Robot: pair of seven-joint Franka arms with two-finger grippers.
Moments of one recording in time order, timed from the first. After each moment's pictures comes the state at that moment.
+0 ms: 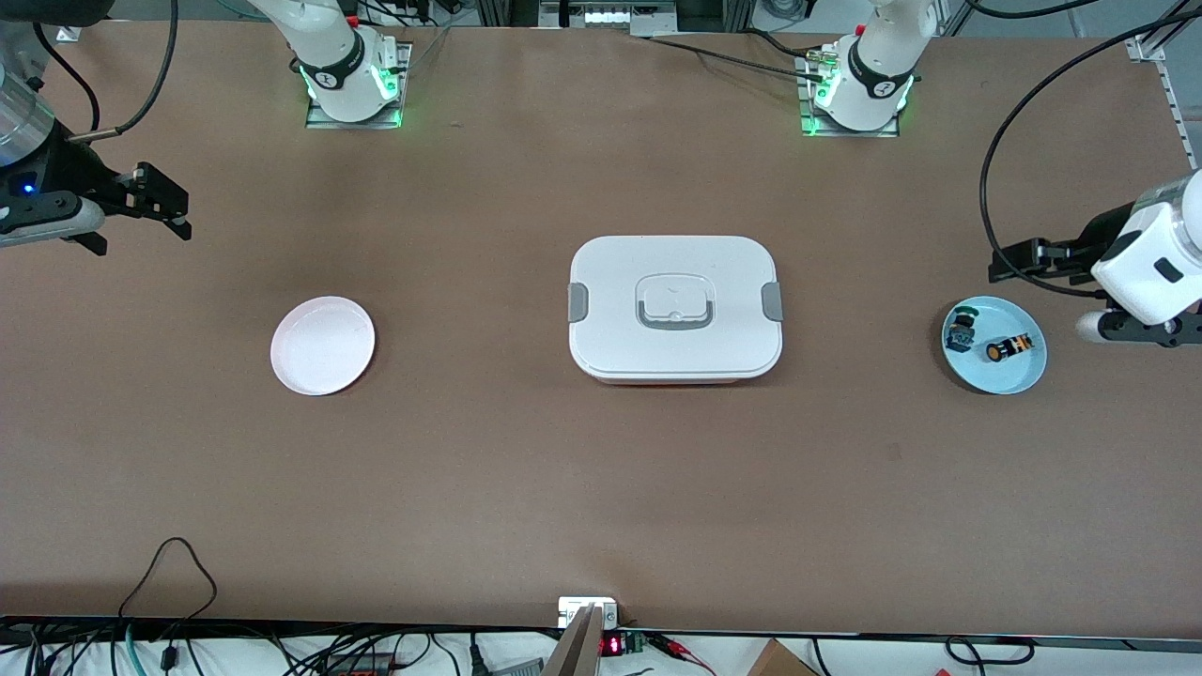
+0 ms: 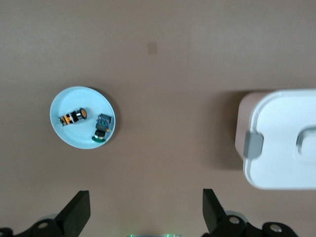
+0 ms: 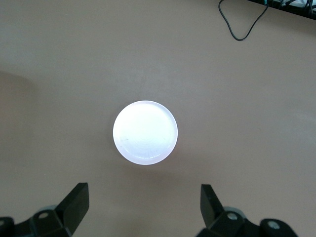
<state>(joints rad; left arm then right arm) 0.27 0.30 -0.39 -1.29 0.09 1.40 -0.15 -0.01 -0.10 0.04 -1.80 -0.02 1.80 -0.21</state>
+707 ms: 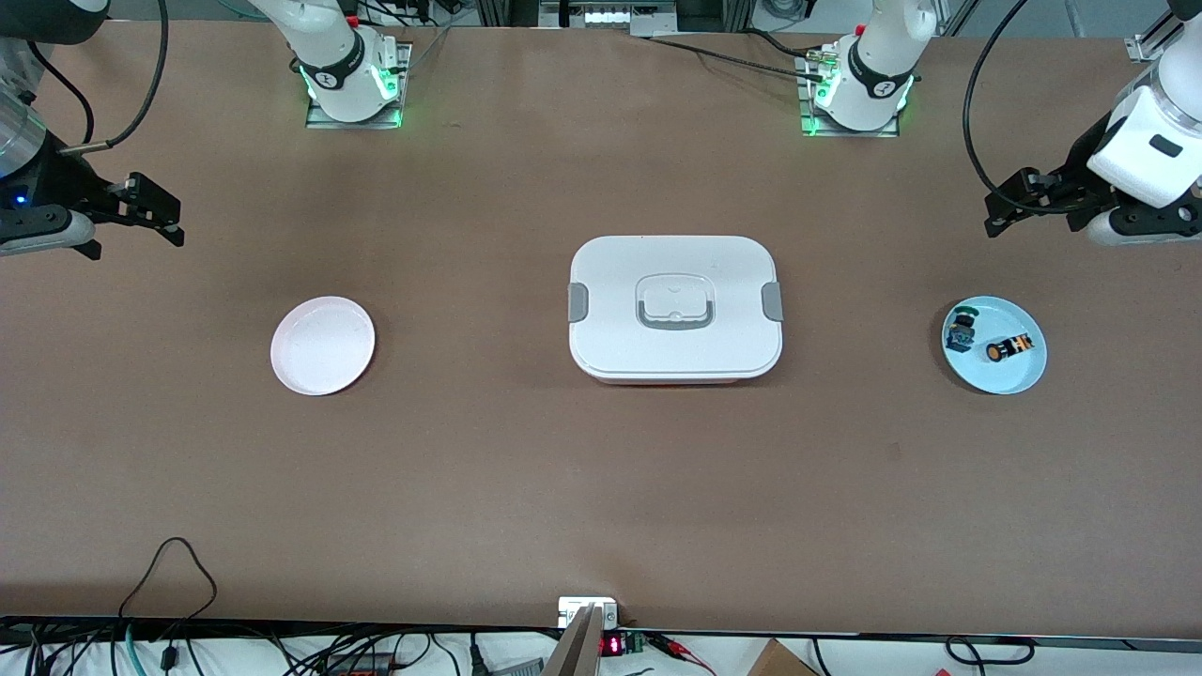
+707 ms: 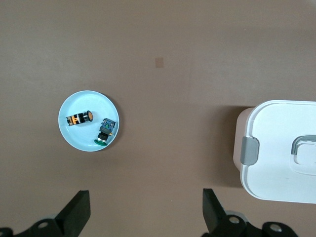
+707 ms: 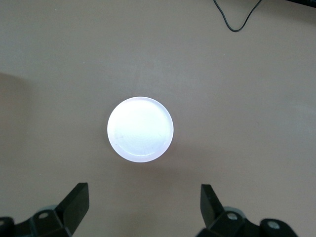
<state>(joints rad) 0.03 -0.08 -0.09 -1.71 0.01 1.64 -0.16 -0.03 -0.08 0.03 -1.80 -0.02 1.80 -0.21</state>
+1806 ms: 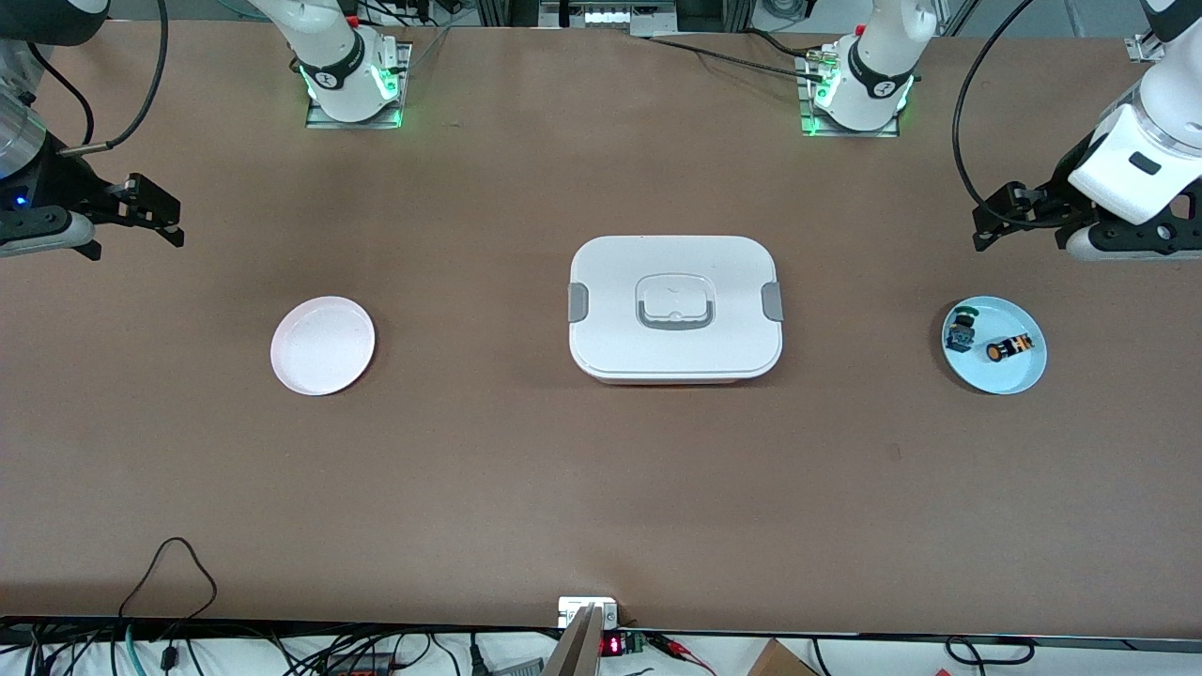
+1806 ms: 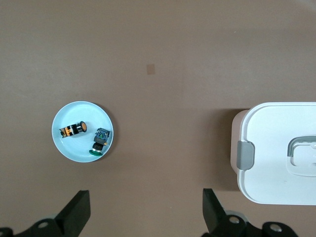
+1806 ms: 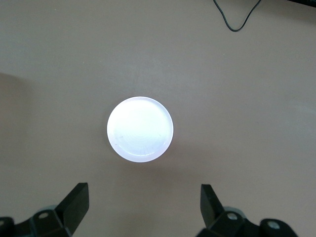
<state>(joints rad) -0.04 -0.03 -0.04 -1.68 0.01 1.66 -0.13 -0.04 -0.07 0.03 -1.80 -0.02 1.80 -0.21</state>
